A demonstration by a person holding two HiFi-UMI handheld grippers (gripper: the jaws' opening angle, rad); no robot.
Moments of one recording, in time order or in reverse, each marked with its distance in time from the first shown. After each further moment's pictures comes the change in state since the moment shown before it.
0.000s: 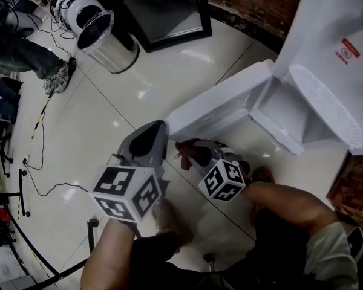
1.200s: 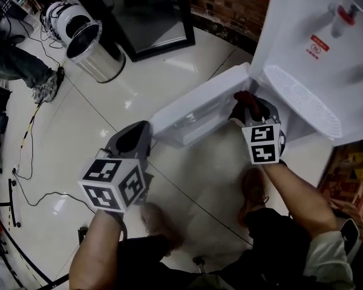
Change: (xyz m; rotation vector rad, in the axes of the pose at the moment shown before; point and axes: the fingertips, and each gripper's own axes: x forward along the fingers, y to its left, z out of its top) left arm 0.003 0.003 0.001 0.029 0.033 -0.016; right arm -0.172 -0.220 -0.080 0.382 0.080 -0.804
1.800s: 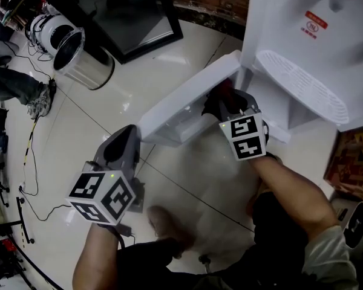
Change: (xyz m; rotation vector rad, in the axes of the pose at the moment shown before) left arm 0.002 0.008 0.007 -0.015 -0.029 -0.025; right arm 0.018 0.060 0.022 0.102 -0.041 0.136
